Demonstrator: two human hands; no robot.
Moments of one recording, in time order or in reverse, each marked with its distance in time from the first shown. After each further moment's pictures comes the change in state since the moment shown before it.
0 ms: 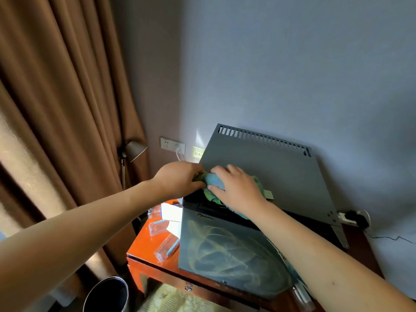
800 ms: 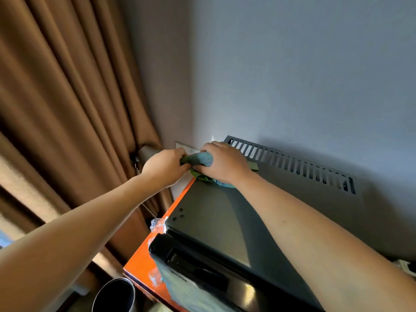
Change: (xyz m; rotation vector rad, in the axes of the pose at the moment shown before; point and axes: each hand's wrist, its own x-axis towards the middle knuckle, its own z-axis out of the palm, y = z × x) left_hand 0.118 -0.053 0.017 0.018 0.136 -0.483; right_hand 0.194 0.085 0.041 0.187 0.049 -0.249
